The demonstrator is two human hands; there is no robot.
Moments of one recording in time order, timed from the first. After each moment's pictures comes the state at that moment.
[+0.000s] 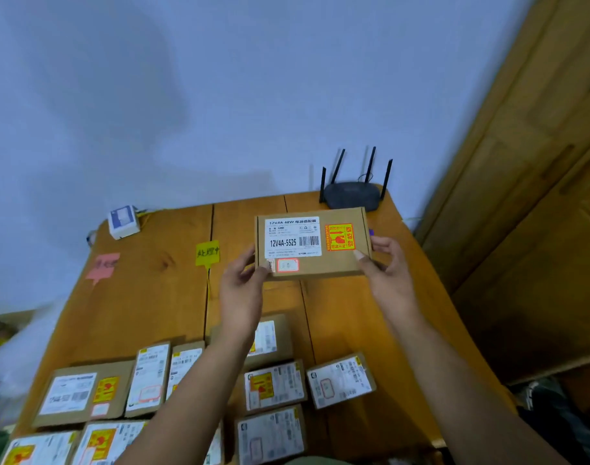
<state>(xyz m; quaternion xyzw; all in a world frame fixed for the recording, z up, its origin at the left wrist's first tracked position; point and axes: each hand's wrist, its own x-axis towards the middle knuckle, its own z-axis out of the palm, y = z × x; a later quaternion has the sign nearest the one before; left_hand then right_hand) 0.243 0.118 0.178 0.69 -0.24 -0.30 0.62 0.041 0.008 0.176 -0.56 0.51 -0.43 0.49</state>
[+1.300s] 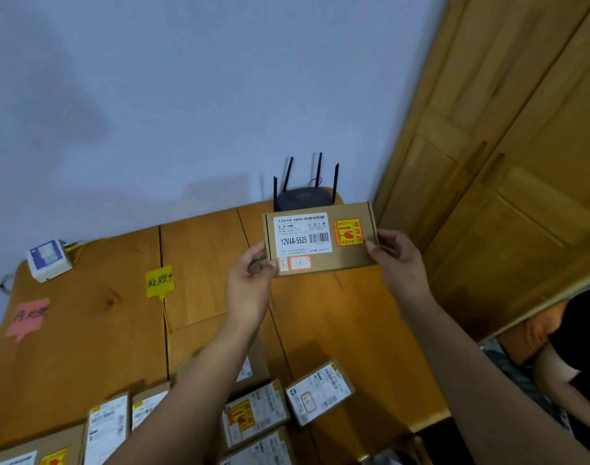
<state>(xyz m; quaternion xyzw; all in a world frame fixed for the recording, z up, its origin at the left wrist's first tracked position) 0.223 0.044 0.179 0.65 -0.34 -0.38 0.57 -0.013 -0.025 0.202 -0.51 0.59 -0.45 0.43</state>
